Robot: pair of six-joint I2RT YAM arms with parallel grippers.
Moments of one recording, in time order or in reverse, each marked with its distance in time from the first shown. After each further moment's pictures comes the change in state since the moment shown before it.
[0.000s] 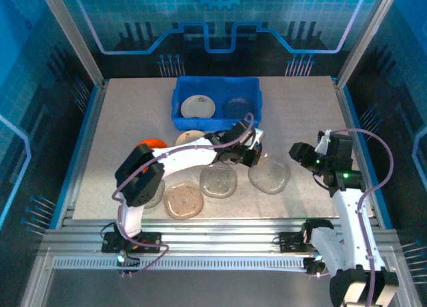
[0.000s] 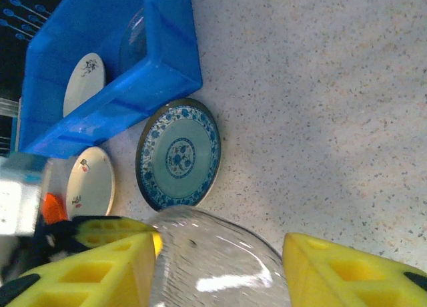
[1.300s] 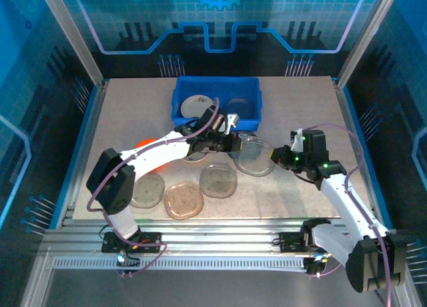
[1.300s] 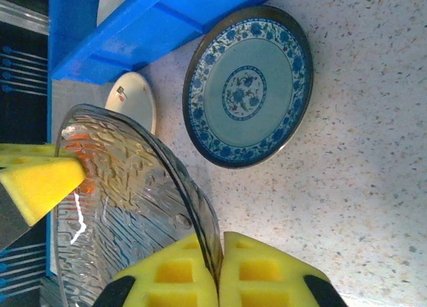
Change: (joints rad) left arm 0.158 -0.208 -0.151 0.024 0.117 -0.132; right arm 0.251 0.194 -0.068 0.223 -0.081 0.132
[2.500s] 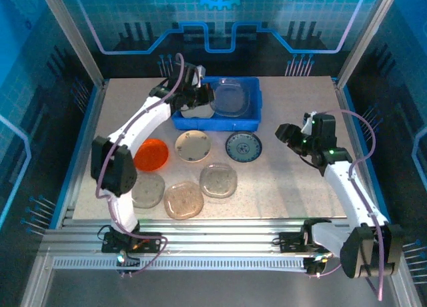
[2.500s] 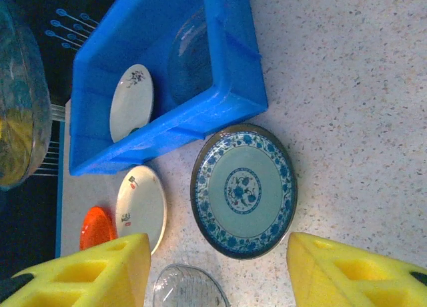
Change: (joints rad) left arm 0.323 0.193 0.479 -0.201 -0.084 0.013; right arm -0.100 0.120 0.172 0.041 0.081 0.045
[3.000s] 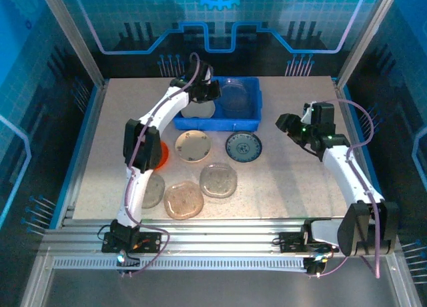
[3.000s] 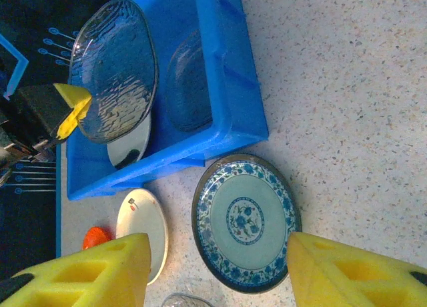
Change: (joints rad) left arm 0.019 0.430 0.415 -0.095 -0.030 -0.028; right arm -0.019 0.154 0.117 0.016 -0.006 0.000
